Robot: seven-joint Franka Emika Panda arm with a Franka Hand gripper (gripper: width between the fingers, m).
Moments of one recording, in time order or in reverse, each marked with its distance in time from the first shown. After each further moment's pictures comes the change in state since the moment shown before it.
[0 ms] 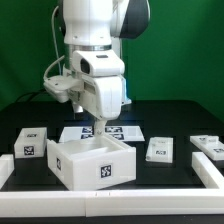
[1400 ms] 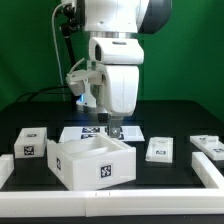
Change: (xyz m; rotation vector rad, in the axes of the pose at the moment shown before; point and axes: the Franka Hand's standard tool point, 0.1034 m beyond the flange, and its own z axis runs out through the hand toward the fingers) arm -0.007 0.095 -0.038 -0.097 -0.050 0.269
